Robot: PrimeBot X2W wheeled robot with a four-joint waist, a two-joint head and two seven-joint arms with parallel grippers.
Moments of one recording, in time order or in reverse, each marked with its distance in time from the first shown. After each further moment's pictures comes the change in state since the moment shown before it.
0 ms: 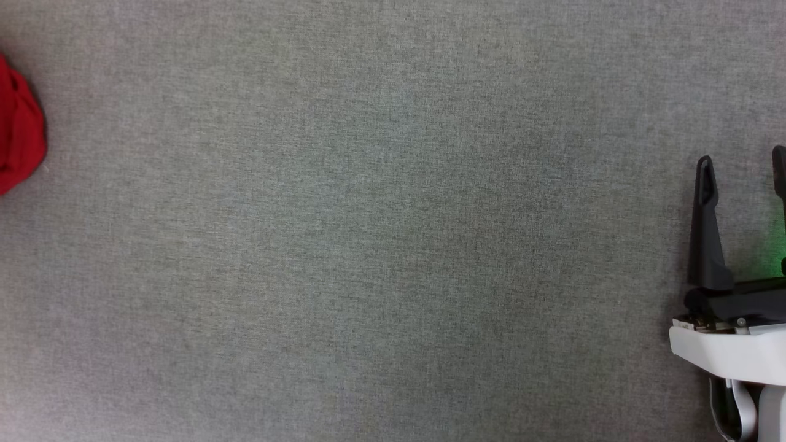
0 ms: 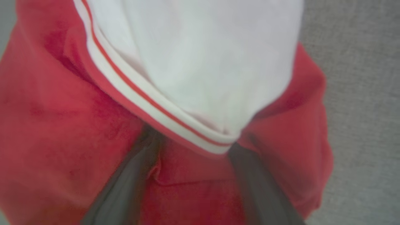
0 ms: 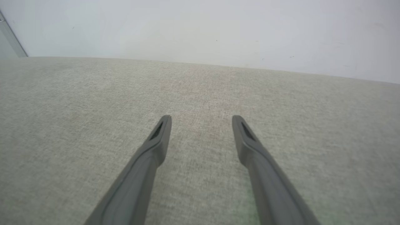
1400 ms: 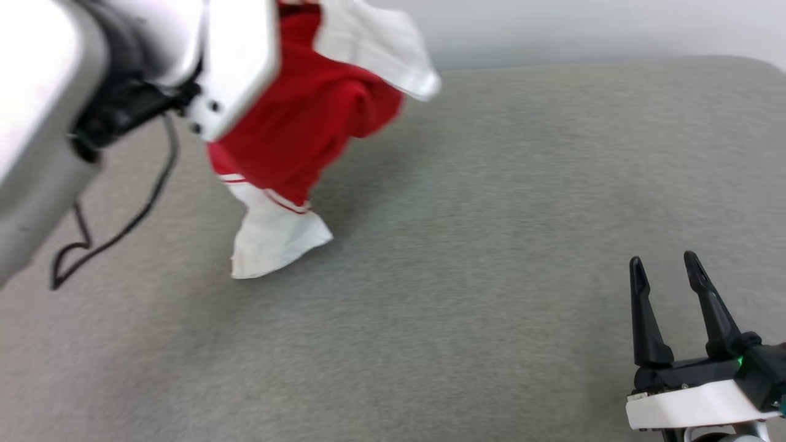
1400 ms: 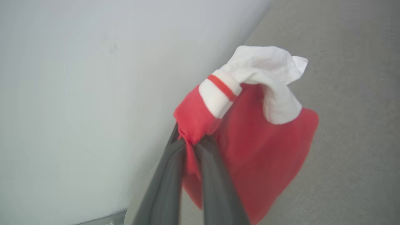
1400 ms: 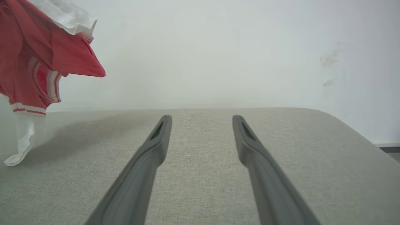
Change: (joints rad) left arm -0.385 -0.081 -0.666 -0.573 -0.023 0.000 -0.036; right arm 0.156 0.000 0.071 0.180 0.141 0.000 0.001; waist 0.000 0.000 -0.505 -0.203
